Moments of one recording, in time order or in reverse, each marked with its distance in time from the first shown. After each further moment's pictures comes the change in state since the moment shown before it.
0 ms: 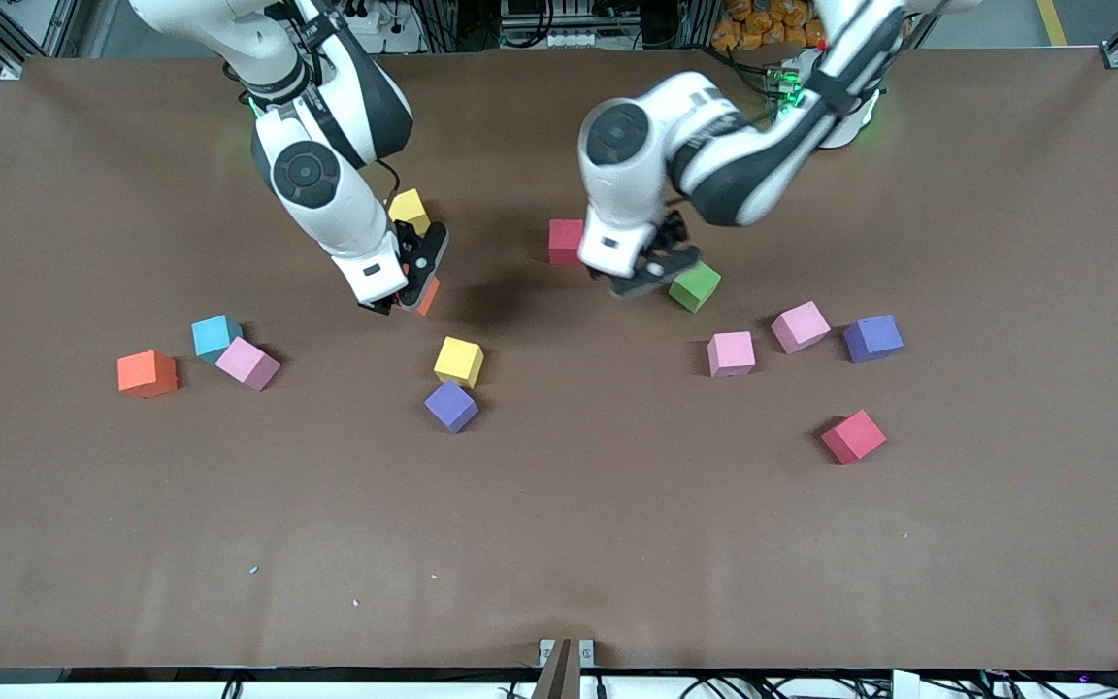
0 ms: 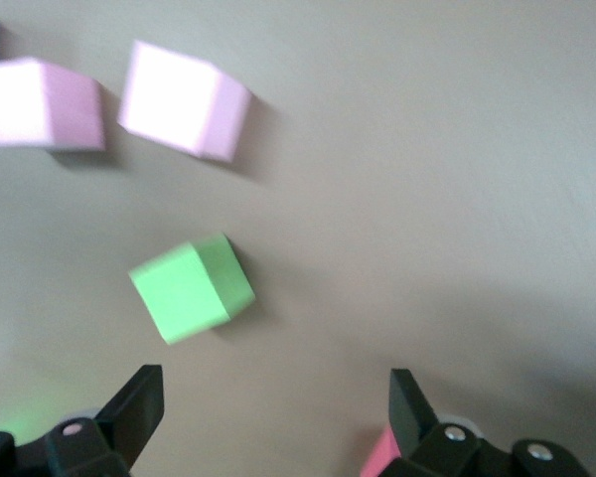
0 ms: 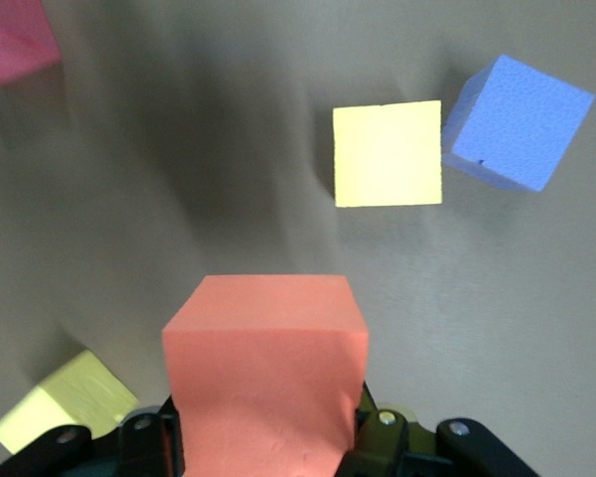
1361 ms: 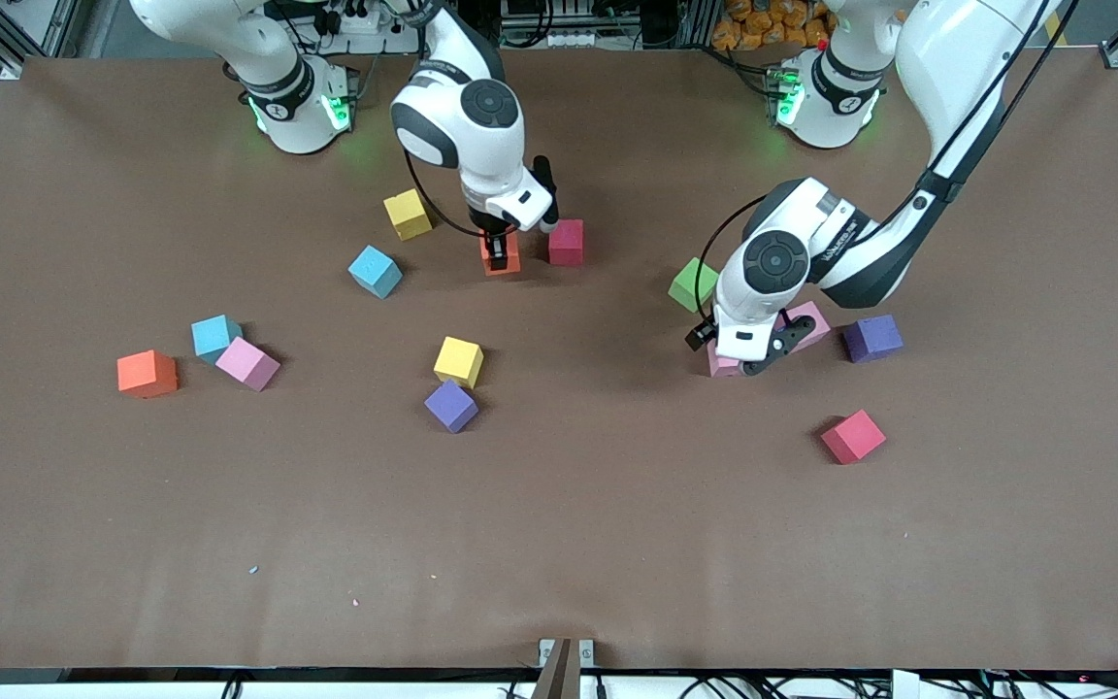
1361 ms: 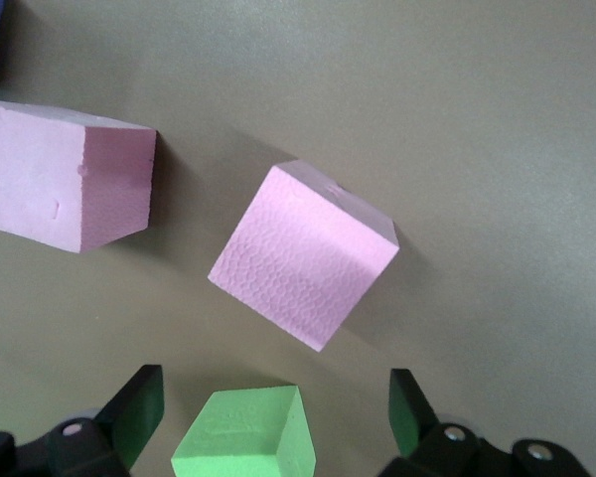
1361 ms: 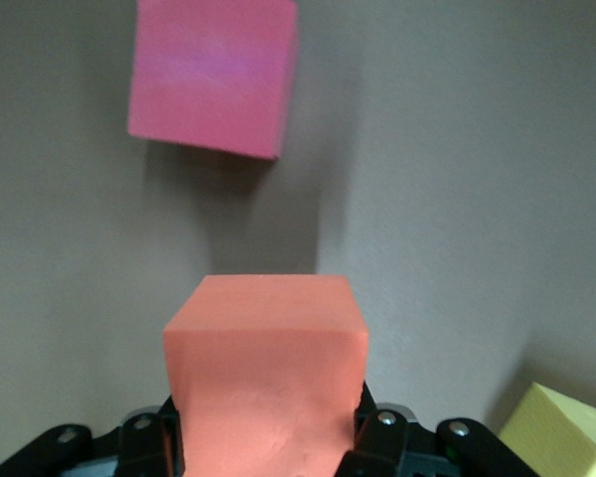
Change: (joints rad) left arm 0.254 0.082 0.005 -0.190 0.000 0.235 0.019; right arm 0.209 0.177 0.166 0.013 -0.206 0.143 0.095
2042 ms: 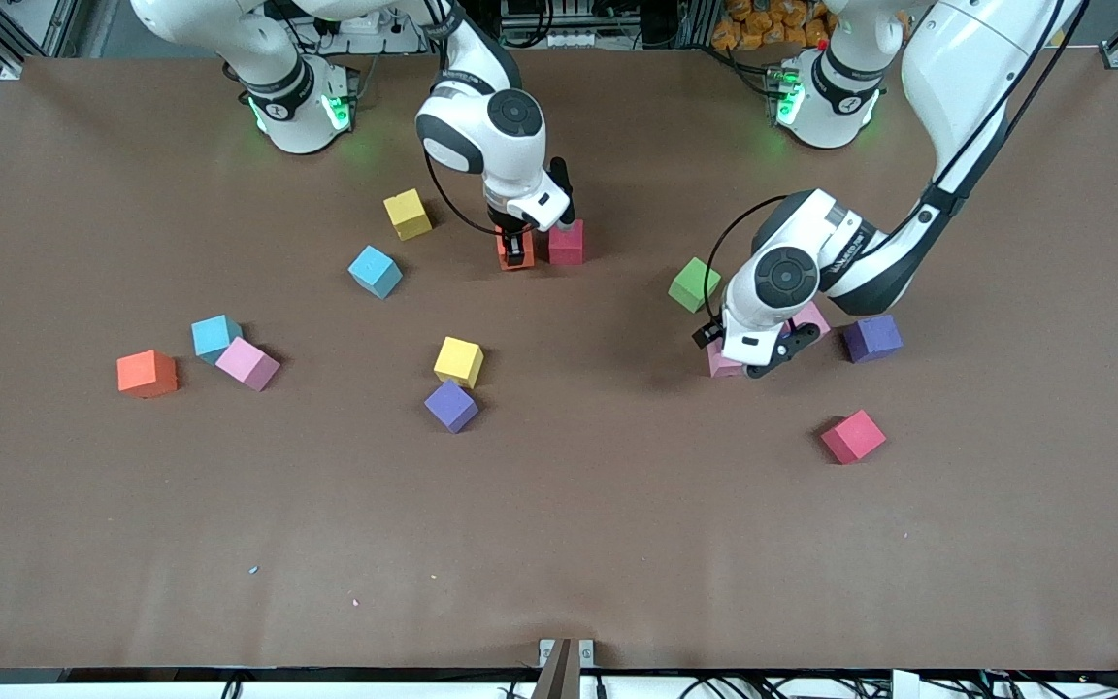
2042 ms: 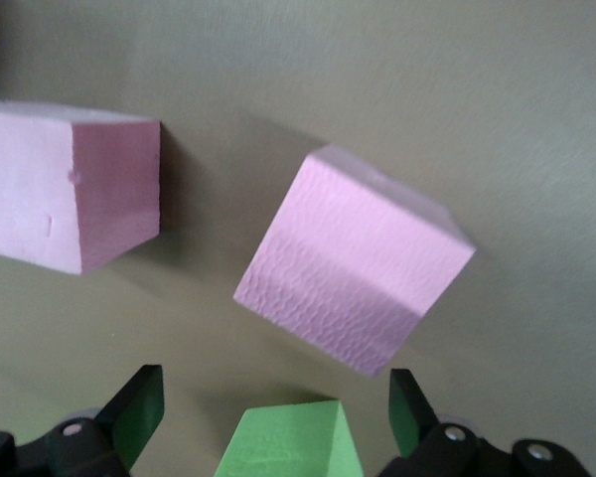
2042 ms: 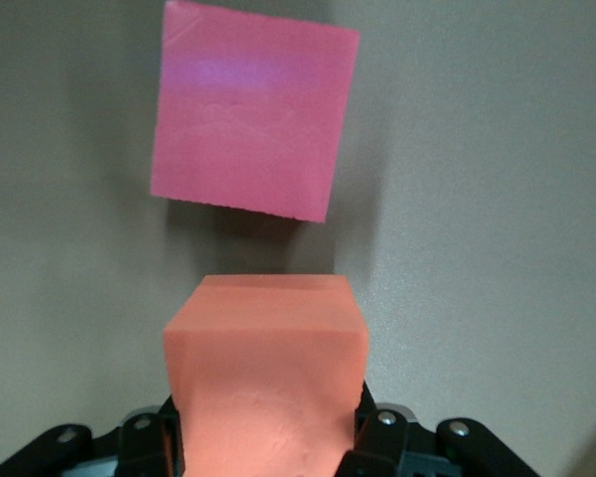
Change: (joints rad) left arm 0.027 0.028 -0.004 -0.049 0.000 0.009 0.074; right arm 0.035 0.088 0.000 0.029 -0.001 0.029 0.058
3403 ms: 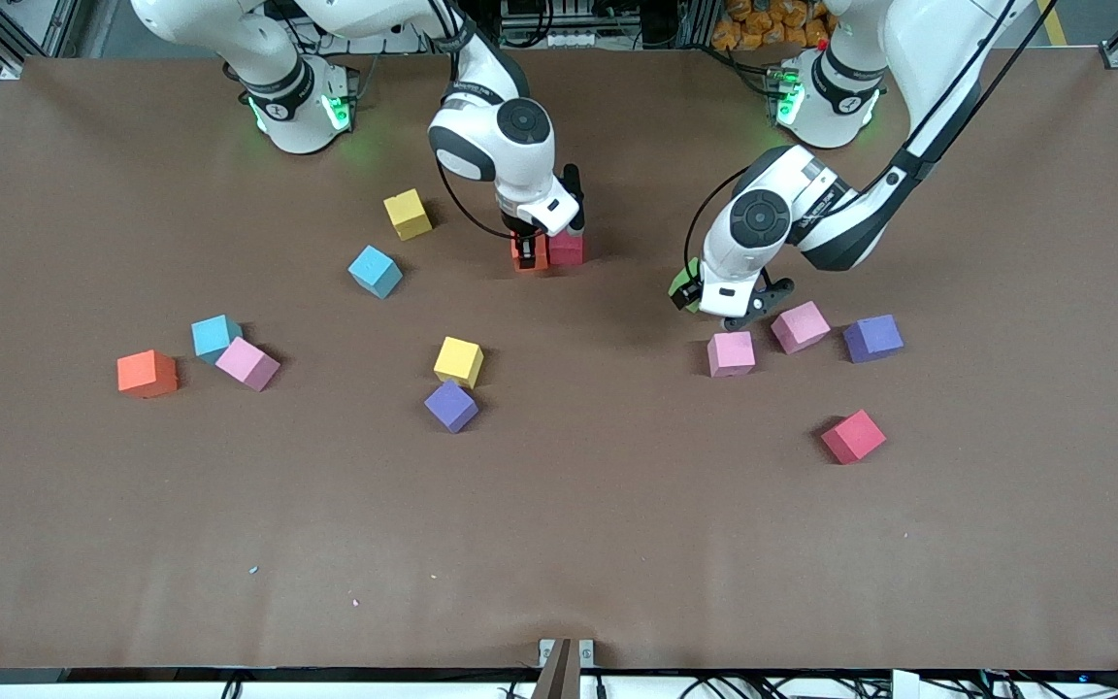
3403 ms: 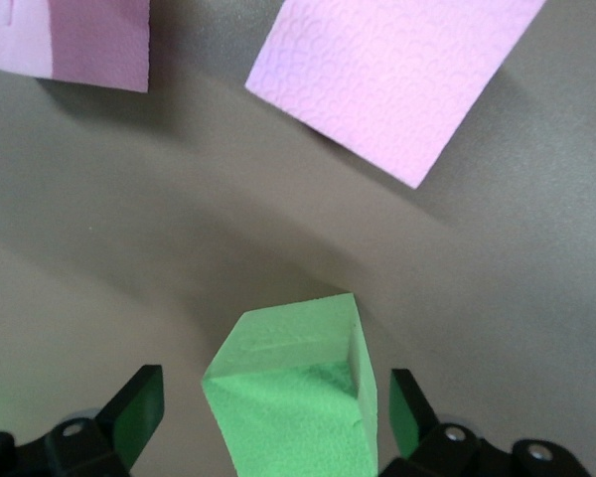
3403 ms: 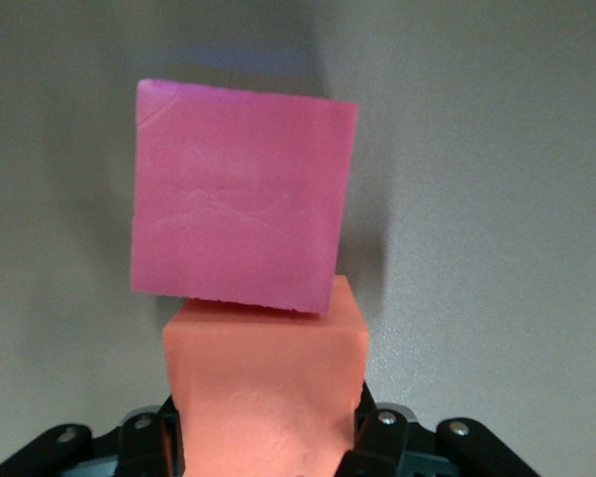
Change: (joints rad) left arm 0.046 -0.089 -0.115 -0.193 -0.031 0.152 -0.100; right arm 0.019 0.061 0.000 0.023 -0.007 0.075 0.063
